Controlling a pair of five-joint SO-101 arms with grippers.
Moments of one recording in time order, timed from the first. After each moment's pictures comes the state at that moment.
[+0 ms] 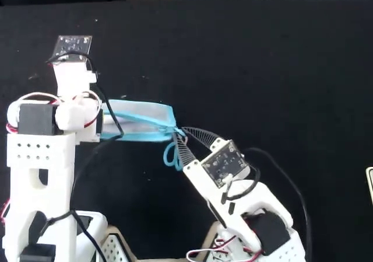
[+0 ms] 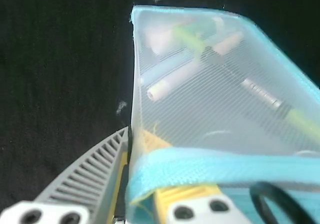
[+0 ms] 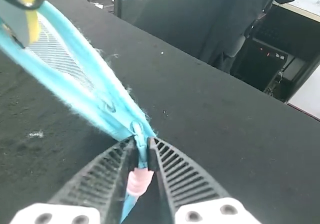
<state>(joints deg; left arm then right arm) -2.6 -34.5 11.1 96.9 -1.1 -31.2 -103.2 76.1 53.6 11.2</state>
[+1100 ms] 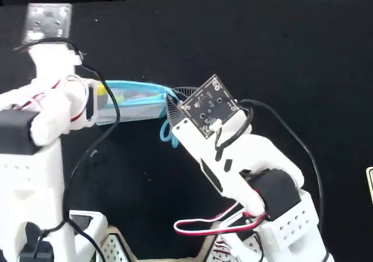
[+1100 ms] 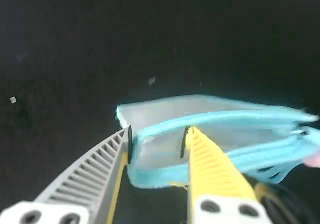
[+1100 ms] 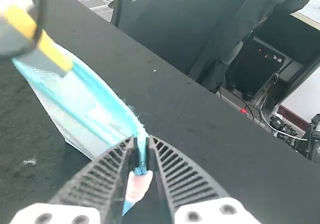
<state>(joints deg) -2.5 -33.7 -10.2 97.0 -1.2 -30.9 -59.7 32.7 57.5 15.8</state>
